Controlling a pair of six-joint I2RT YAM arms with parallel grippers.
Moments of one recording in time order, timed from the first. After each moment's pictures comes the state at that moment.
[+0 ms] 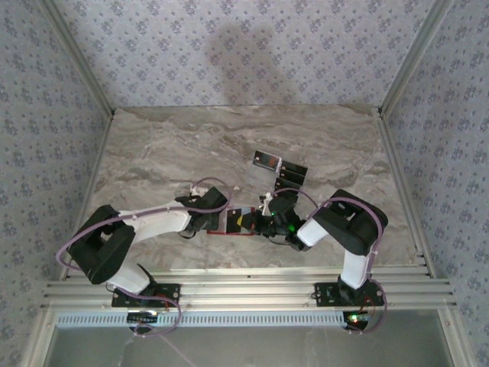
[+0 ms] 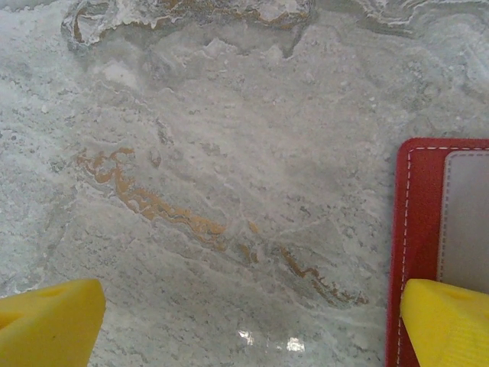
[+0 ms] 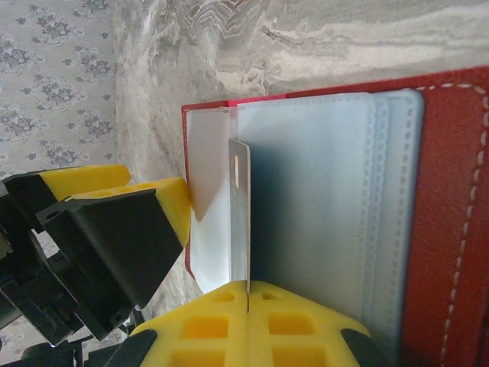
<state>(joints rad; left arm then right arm) -0.80 1.51 0.75 -0.57 -0.48 -0.68 0.79 1.82 0.45 0.89 -0.38 1.16</state>
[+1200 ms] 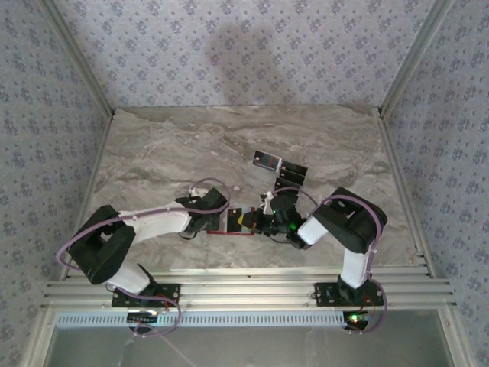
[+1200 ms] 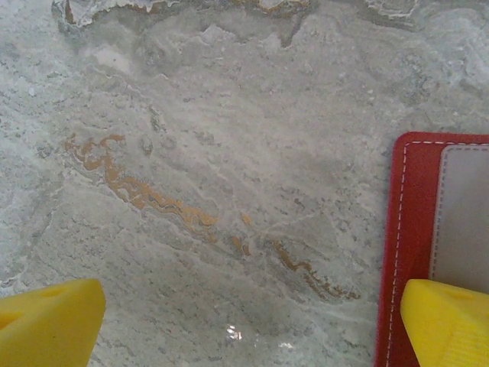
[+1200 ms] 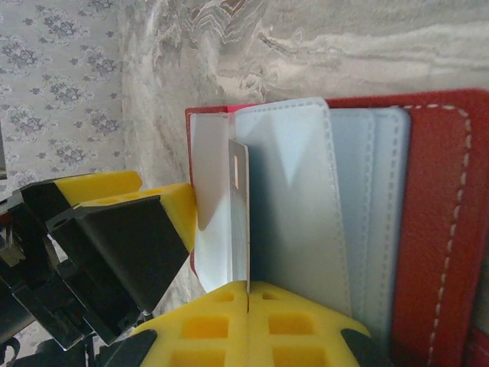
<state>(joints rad) -0.80 1.51 0.74 -0.57 -0.47 -0.72 0.76 1.84 0.45 0.91 -0.44 1.16</state>
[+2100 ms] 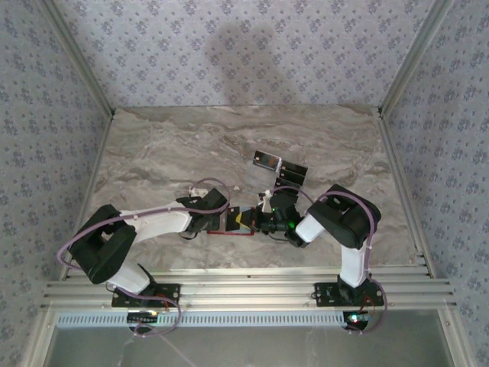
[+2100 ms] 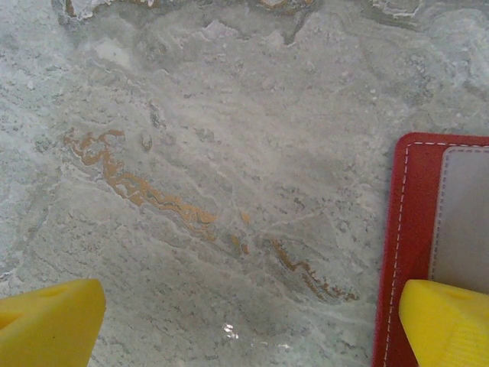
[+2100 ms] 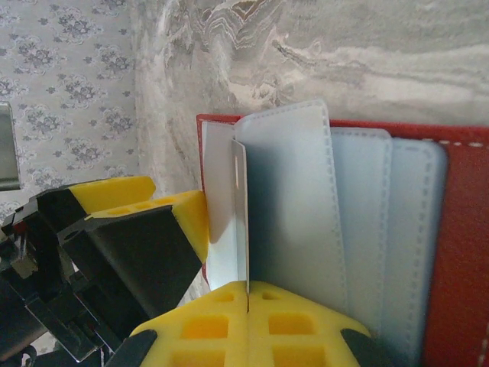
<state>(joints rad) -0.80 1.51 0.74 -0.57 -0.47 -0.75 0.75 1.90 0.48 0.97 -0.48 1.19</state>
